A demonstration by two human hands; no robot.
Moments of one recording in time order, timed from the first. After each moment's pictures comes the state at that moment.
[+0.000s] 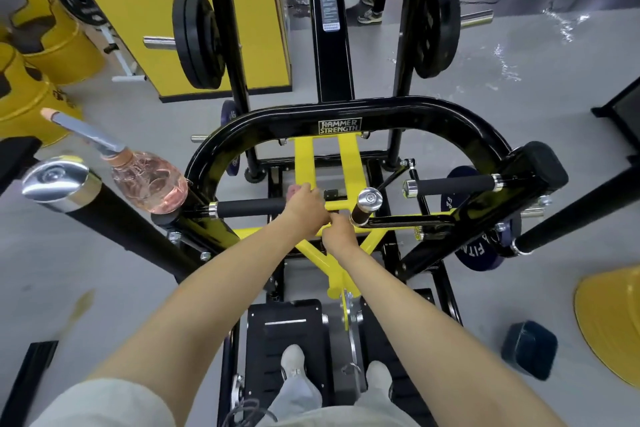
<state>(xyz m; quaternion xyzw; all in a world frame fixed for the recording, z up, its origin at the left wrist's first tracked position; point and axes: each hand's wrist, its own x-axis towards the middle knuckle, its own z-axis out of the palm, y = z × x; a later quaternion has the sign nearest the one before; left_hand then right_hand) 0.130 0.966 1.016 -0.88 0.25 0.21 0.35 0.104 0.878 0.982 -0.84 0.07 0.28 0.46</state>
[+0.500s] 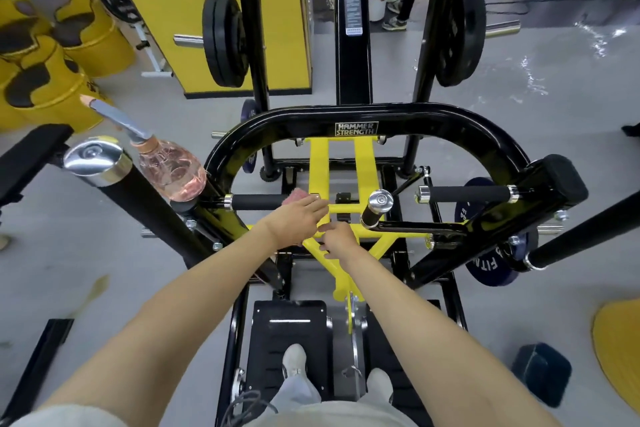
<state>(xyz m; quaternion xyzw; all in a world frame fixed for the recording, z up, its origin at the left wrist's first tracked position) 0.098 1.024 1.001 -0.89 0.38 0.04 0.27 0.100 0.892 0.970 -0.76 0.14 0.37 0.51</state>
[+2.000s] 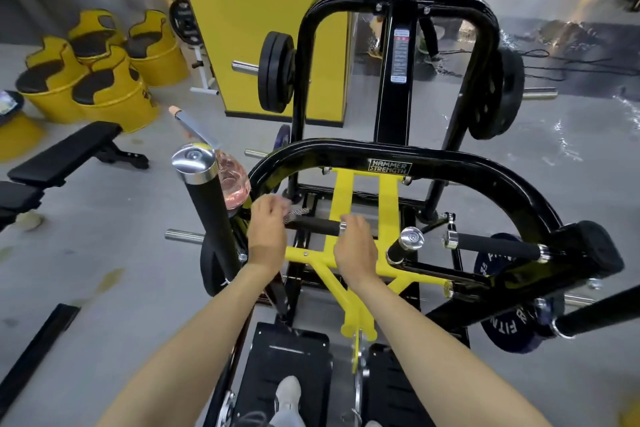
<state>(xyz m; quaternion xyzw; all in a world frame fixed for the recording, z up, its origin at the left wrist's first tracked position) 0.054 1.063 1.007 -0.87 -0.28 -0.24 -0.33 0.094 0.909 1.023 -0.94 -0.15 0.05 0.31</state>
